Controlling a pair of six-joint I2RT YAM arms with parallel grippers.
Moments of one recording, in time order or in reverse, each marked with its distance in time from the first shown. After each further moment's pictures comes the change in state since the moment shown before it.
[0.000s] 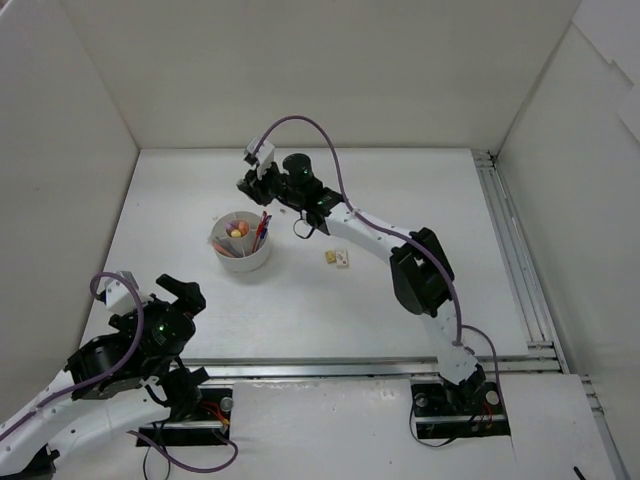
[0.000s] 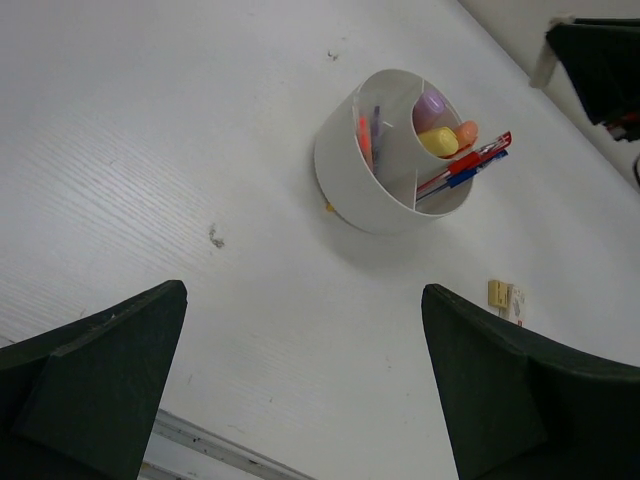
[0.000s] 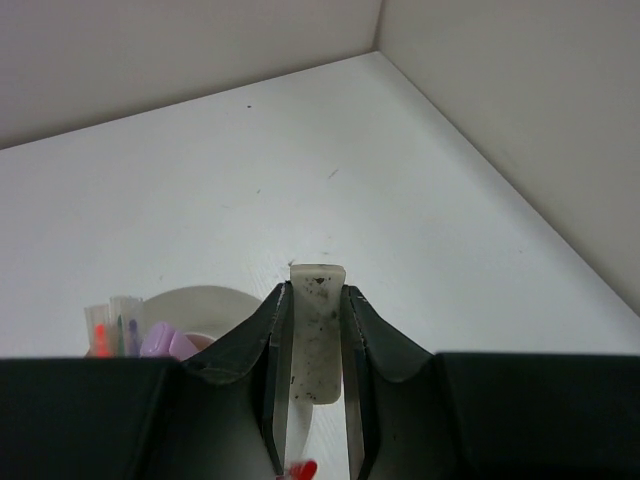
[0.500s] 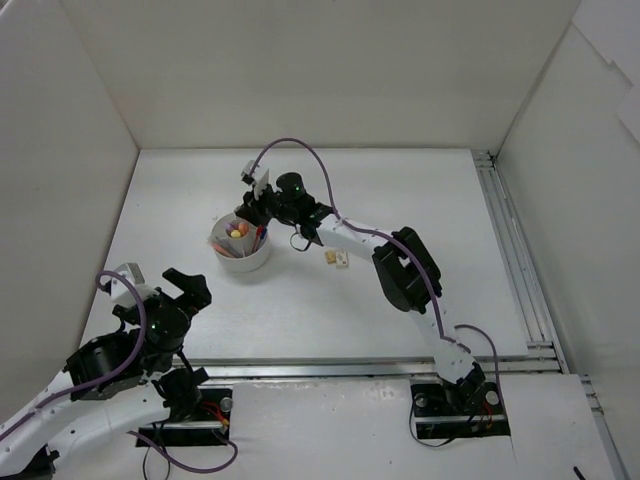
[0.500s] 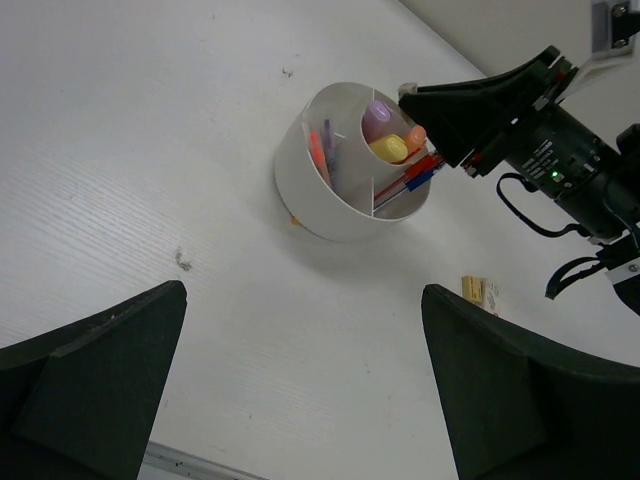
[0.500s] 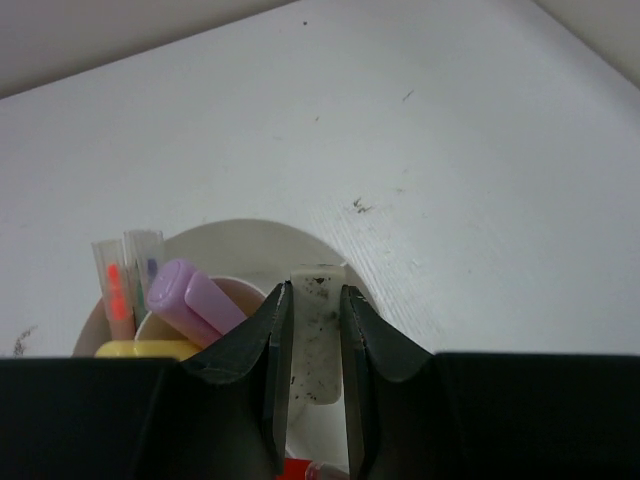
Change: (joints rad) left arm 0.000 0.001 0.008 0.188 -0.003 0.219; right arm 0.004 0.162 0.022 0.046 -0.114 0.092
